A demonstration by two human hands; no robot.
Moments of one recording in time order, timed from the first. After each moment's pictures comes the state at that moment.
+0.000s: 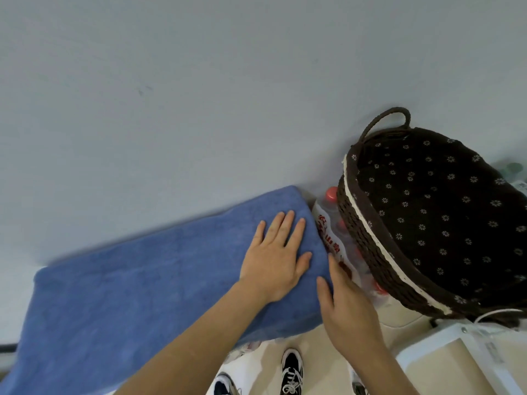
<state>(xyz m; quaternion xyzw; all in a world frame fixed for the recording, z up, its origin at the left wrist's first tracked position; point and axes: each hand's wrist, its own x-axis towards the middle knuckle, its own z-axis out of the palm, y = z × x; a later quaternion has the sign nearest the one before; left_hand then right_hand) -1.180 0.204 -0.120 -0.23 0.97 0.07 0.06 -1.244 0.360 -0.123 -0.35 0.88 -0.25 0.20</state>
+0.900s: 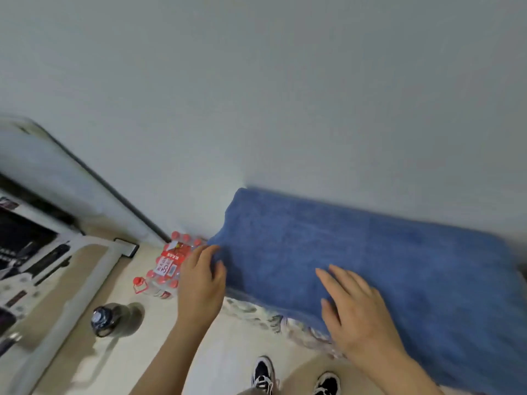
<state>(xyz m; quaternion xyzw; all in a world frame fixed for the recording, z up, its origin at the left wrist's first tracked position) -0.808 0.176 -0.101 -0.72 0.63 0.18 -0.23 -1.067 0.248 -0.094 -0.72 0.67 -0.15 0.07</state>
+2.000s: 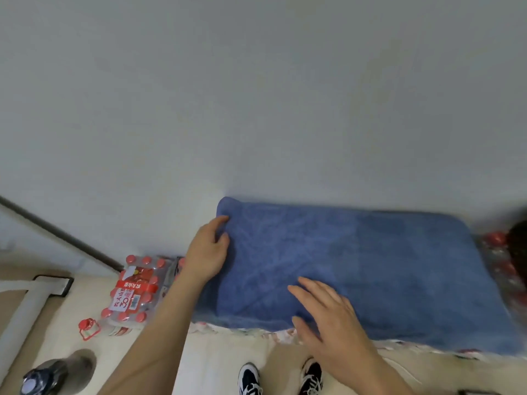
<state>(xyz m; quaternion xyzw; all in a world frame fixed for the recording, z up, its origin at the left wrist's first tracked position) -0.789 0.050 -0.113 -0.59 0.68 0.39 -0.19 -0.985 0.244 -0.102 -0.69 0.69 -0.17 0.13</state>
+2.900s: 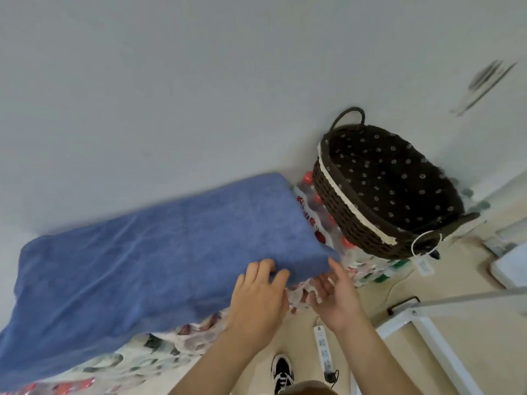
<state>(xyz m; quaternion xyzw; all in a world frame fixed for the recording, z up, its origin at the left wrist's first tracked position) -1.068 0.308 -0.117 -0.24 0.96 0.09 -0.08 -1.203 0.400 -0.127 0.24 0.53 -0.69 0.44</state>
